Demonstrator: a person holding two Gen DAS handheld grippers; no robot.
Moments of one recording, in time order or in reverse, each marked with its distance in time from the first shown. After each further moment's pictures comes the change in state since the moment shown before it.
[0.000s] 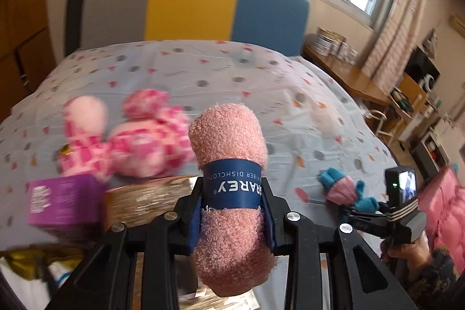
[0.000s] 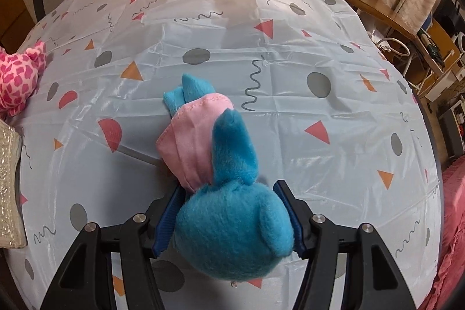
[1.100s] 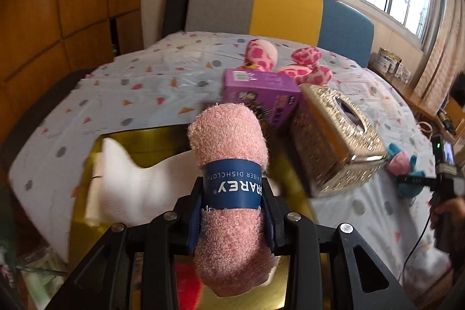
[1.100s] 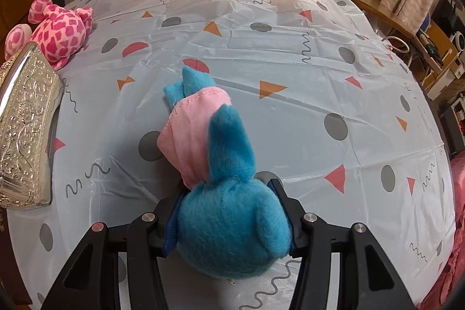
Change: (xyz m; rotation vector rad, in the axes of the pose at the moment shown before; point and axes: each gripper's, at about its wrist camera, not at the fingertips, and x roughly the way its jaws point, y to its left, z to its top) left arm -0.146 0.155 -0.188 -0.172 -0.089 0.287; right arm -0.029 0.080 -0.076 -0.007 -0.038 -0.005
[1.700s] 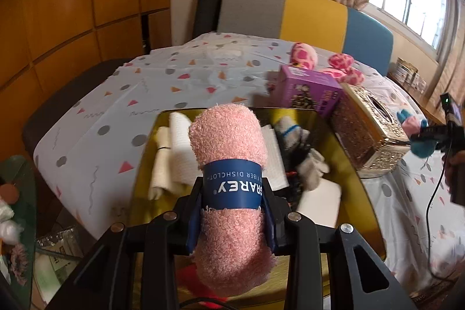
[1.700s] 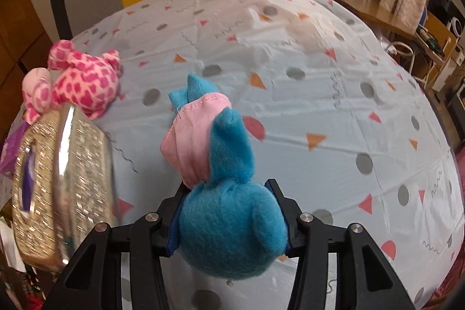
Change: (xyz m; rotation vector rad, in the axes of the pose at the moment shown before) left arm -0.038 0.073 -0.043 -0.048 -0.034 0.090; right arm -0.042 0.054 0.052 0.077 -0.080 0.079
